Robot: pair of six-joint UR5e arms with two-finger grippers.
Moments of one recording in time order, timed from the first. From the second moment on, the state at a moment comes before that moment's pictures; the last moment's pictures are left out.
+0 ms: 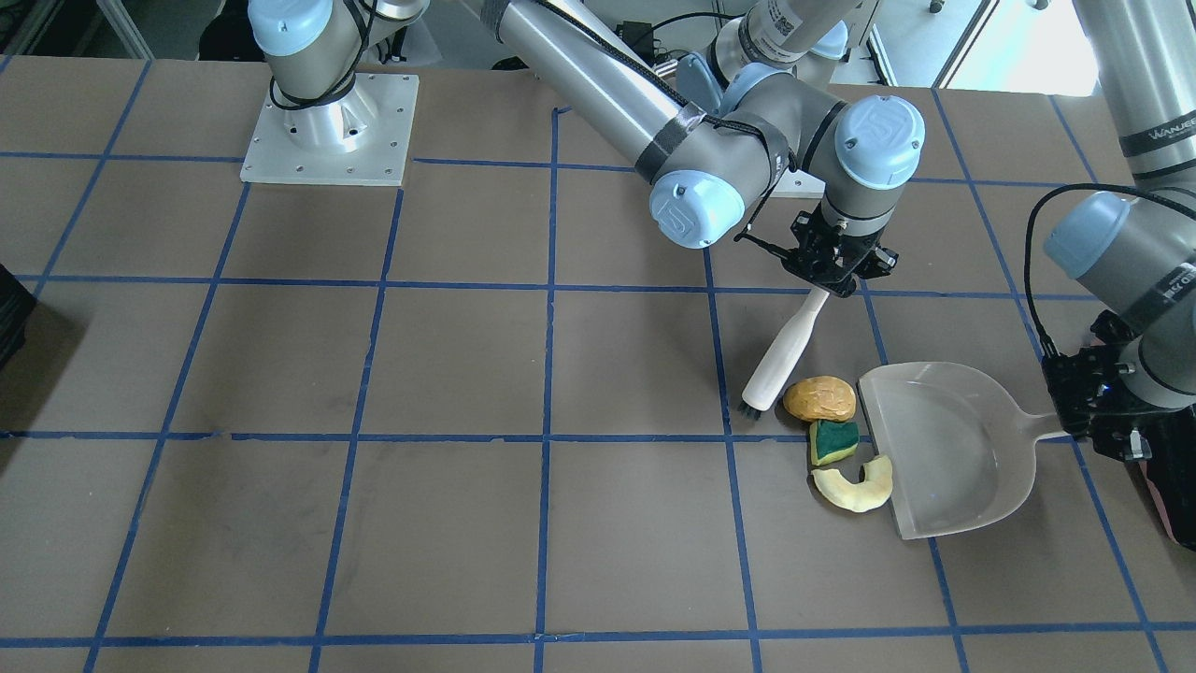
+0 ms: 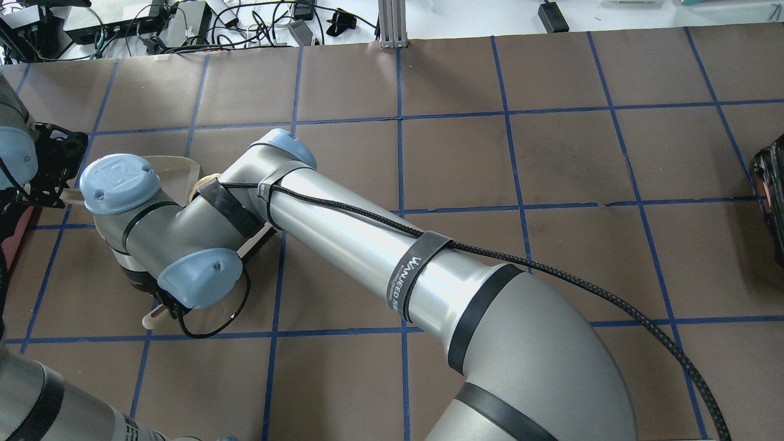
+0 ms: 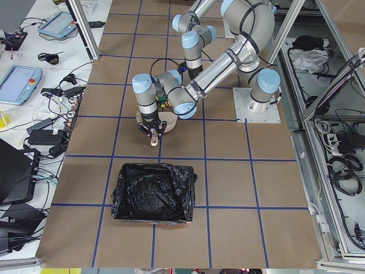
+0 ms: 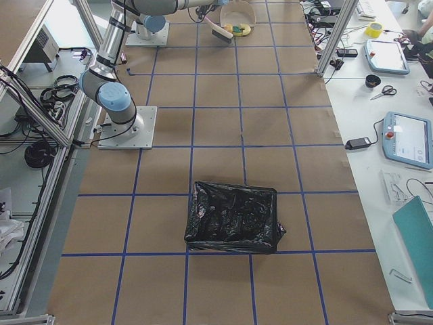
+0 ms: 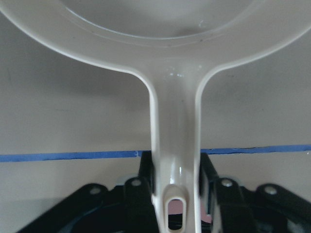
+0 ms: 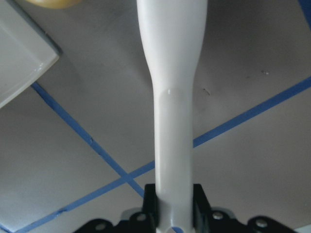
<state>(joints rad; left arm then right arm) -1.02 -2.01 -1.67 -0.97 1.86 2.10 2.44 -0.76 1.05 -1.94 -1.22 1.46</state>
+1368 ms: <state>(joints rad) -1.00 -2.02 -1.68 -0.96 1.84 2.10 2.37 -0.62 0.79 -1.73 -1.16 0.69</state>
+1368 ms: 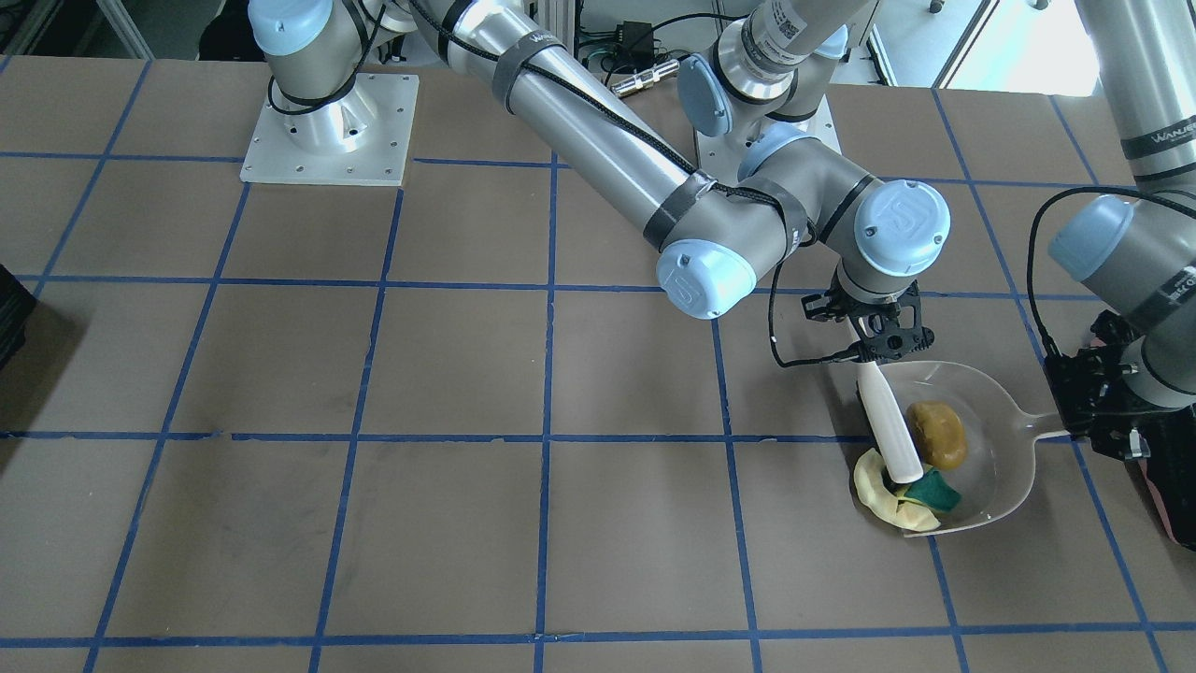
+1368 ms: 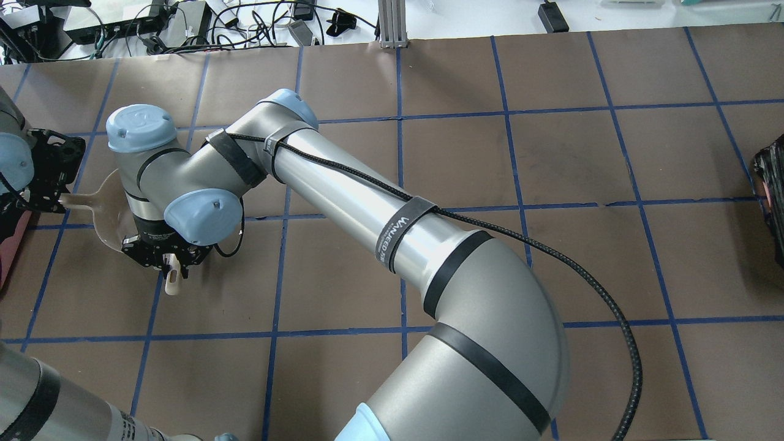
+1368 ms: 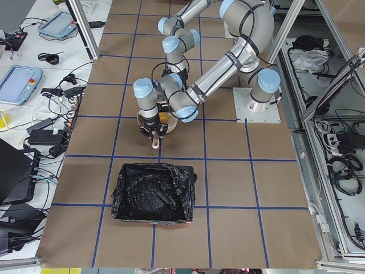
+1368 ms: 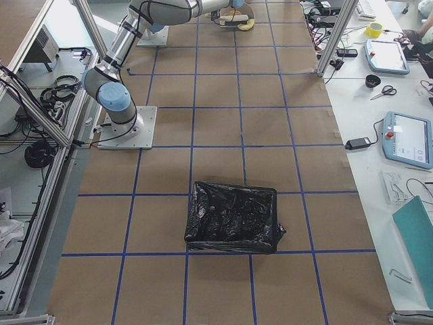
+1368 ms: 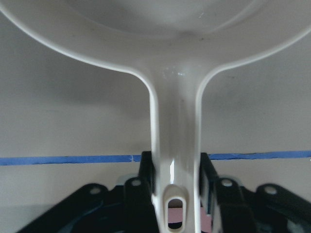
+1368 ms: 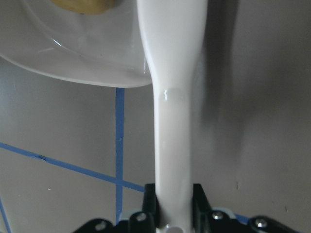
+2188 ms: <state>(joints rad) -1.00 -2.03 -1.68 -0.95 1.84 2.10 2.37 -0.67 0.84 -1.82 -1.15 1.42</state>
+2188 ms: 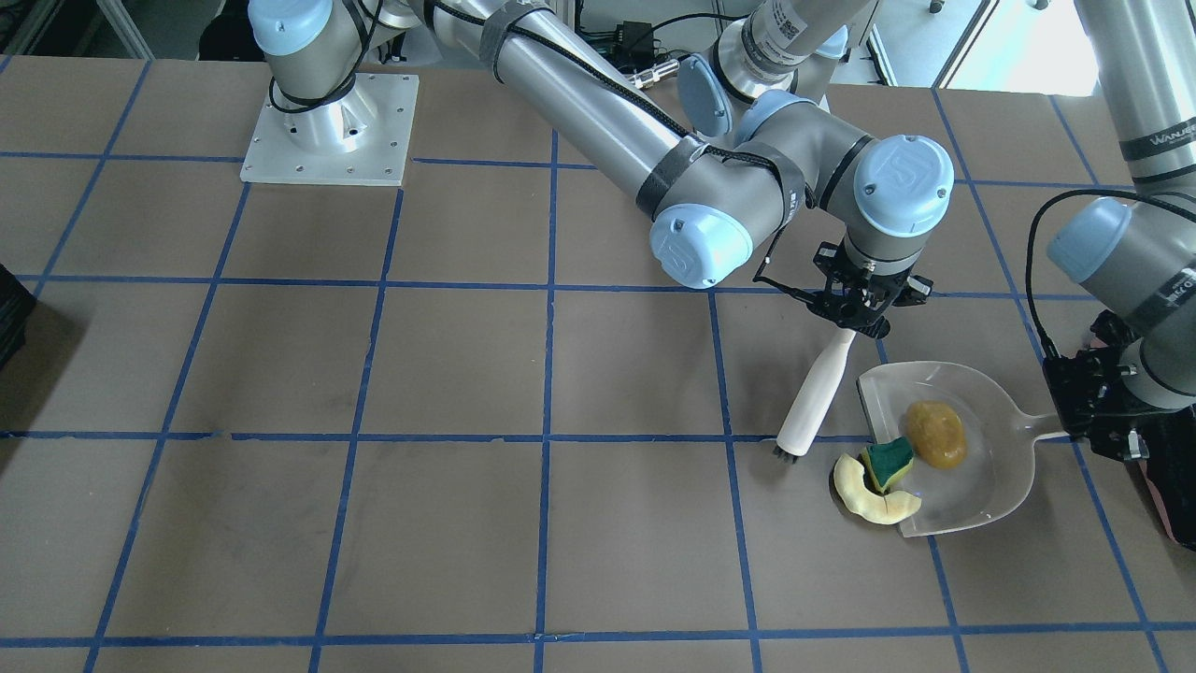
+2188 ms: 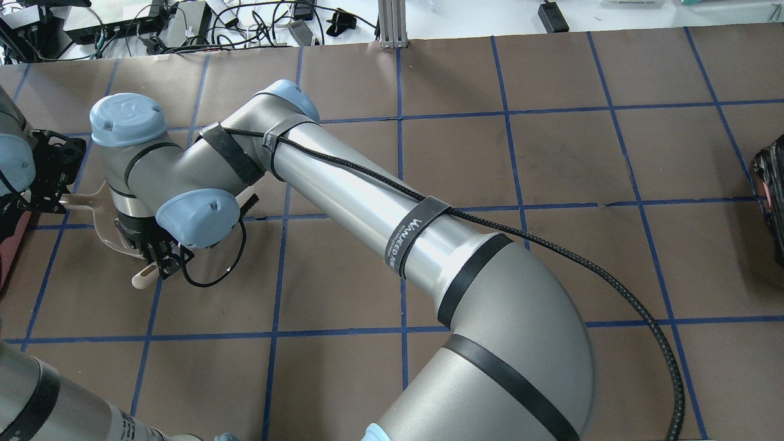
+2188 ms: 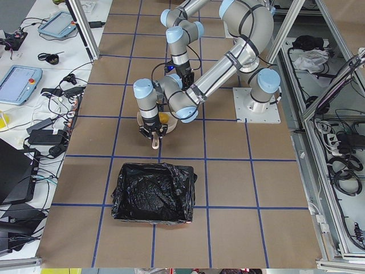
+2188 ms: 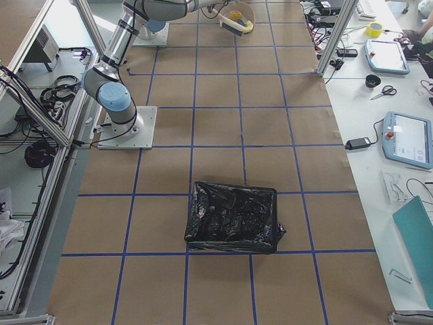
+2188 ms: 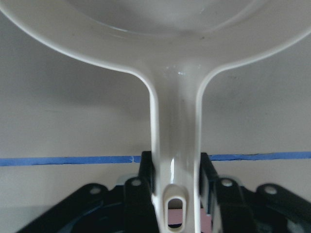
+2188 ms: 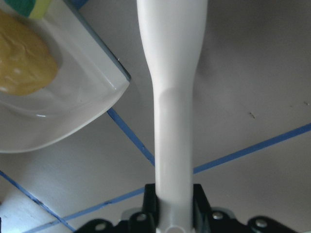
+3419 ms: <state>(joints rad) -1.00 -2.03 -1.68 -0.94 1.83 2.10 2.32 -0.53 0.70 -1.77 -1.14 0.75</state>
